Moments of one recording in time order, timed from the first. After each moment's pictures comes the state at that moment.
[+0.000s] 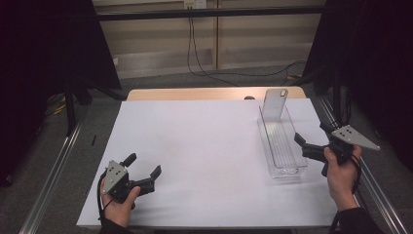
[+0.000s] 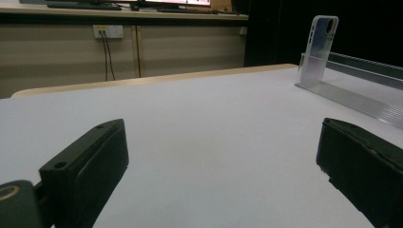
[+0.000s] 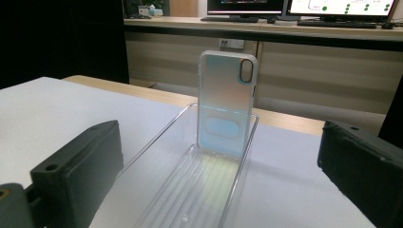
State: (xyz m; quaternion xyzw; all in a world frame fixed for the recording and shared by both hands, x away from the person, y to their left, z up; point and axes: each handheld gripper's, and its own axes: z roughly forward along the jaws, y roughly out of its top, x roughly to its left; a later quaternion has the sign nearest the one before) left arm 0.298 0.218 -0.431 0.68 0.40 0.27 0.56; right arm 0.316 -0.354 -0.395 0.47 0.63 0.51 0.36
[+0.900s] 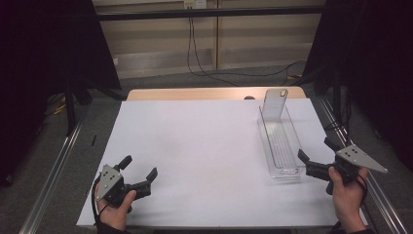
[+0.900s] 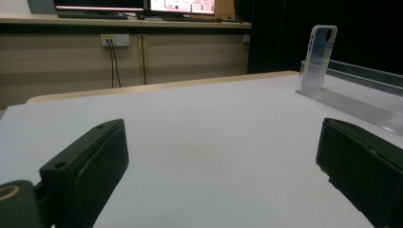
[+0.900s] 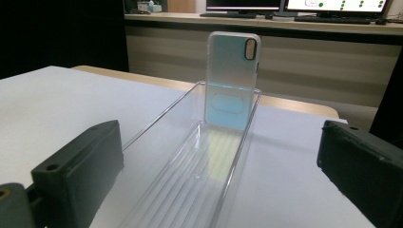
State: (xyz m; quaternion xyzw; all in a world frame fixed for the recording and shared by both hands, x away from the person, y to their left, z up) left arm 0.284 0.224 -0.425 0.67 0.39 0.28 0.56; right arm 0.271 -0.351 -0.407 0.47 0.63 0.50 0.36
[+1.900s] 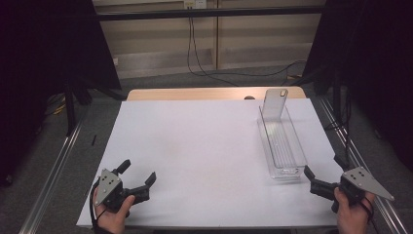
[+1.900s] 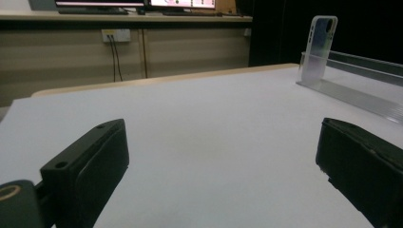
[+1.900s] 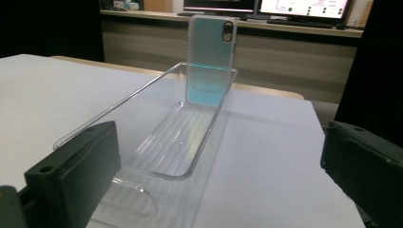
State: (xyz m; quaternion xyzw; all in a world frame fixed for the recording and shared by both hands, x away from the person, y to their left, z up) left arm 0.276 0.228 -0.429 0.67 0.40 0.28 0.56; right arm 0.227 -0.354 -0.428 0.49 0.61 0.47 0.41
